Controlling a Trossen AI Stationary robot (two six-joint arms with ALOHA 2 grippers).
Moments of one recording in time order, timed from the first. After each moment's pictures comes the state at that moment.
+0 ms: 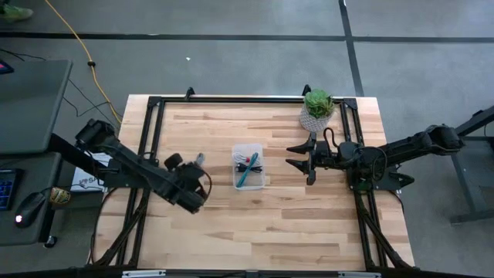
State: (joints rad) left arm -0.41 1.48 1.03 -1.21 -0.60 -1.14; right arm 0.12 0.92 0.30 0.65 0.24 0.13
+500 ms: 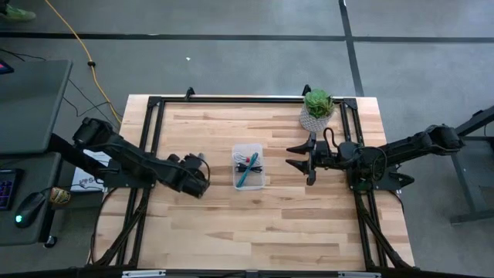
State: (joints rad) left arm -0.24 1.44 0.74 -0.89 -0.49 -1.27; right arm 0.12 0.92 0.30 0.65 0.23 0.14
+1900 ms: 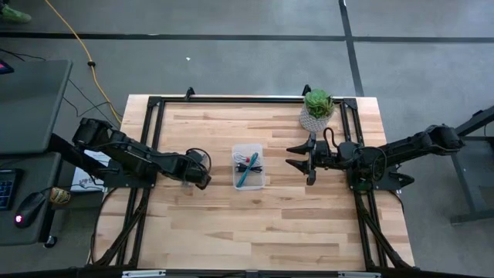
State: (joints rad) left arm -0.07 1.44 0.57 -0.62 -0.36 -1.15; right arm 0.12 0.92 0.30 0.65 0.23 0.16
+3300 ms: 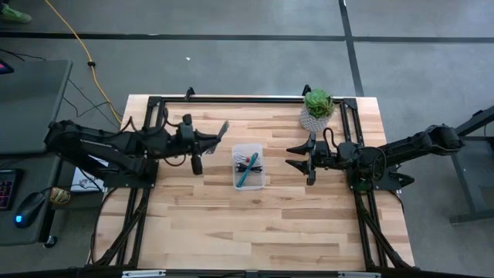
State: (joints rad) left arm -0.01 0.92 0.76 0.02 -0.42 -0.10; right arm 0.12 0.92 0.30 0.63 0.23 0.16
